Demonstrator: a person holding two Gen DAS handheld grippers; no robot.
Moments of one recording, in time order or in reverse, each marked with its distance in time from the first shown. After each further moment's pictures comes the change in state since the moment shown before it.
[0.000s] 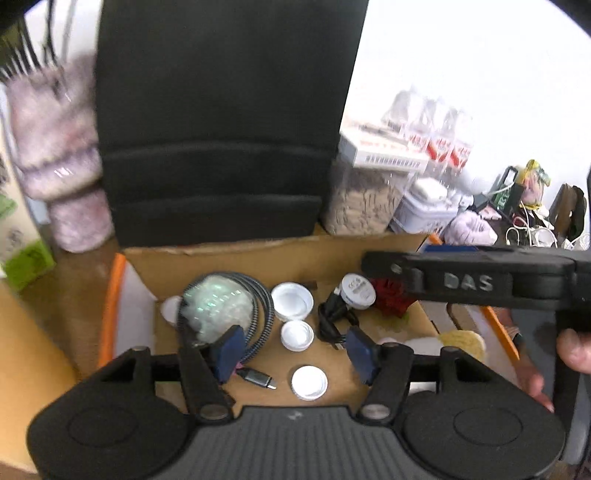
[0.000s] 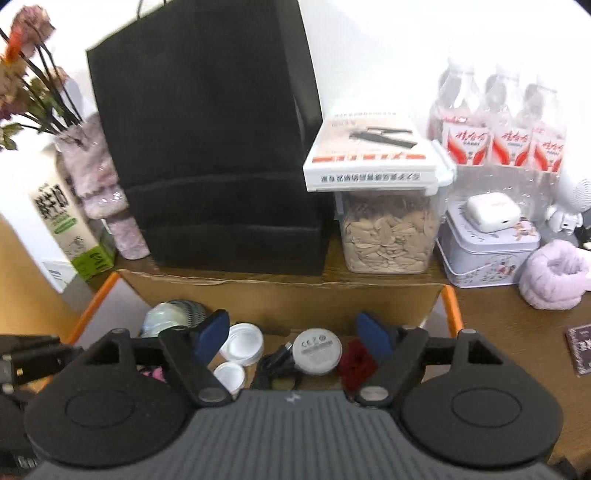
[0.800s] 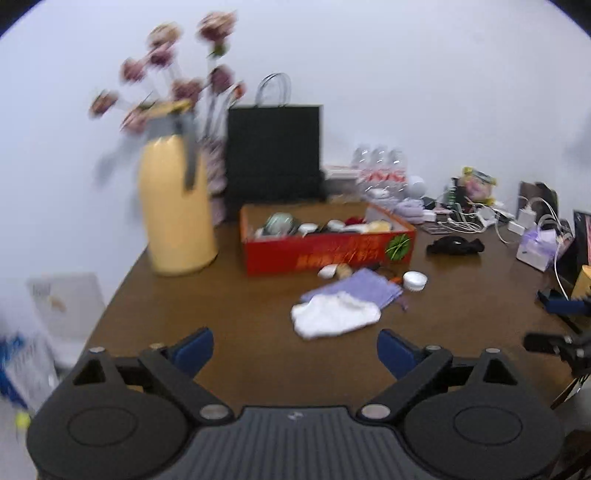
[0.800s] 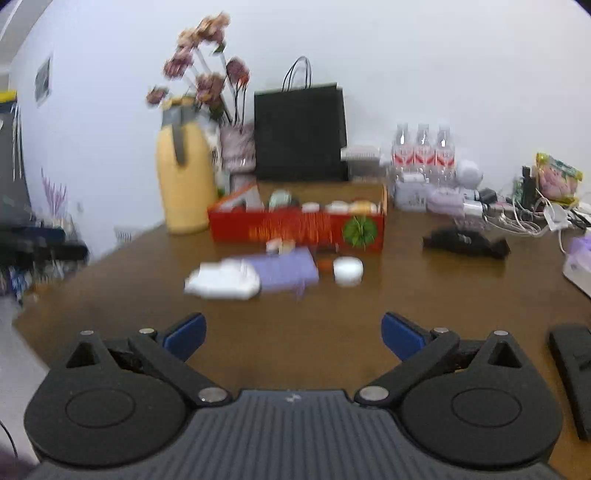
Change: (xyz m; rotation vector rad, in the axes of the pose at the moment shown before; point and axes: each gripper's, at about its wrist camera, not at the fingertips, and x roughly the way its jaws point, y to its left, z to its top) left arm -0.318 -0.051 -0.337 0.030 -0.309 0.154; right arm -0.353 0.045 -0.355 -0.176 -0.246 -0.034
